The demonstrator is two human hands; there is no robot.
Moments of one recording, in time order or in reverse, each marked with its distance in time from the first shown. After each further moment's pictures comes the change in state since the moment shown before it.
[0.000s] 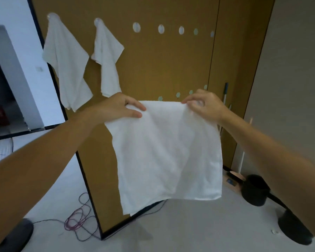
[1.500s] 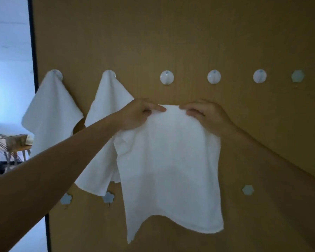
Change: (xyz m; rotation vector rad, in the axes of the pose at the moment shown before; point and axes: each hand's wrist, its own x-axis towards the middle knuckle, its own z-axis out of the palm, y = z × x) left_hand 0.433 -0.106 -0.099 0.511 0.467 -0.088; right_hand 0.543 0.232 0.083 0.265 0.082 -0.643
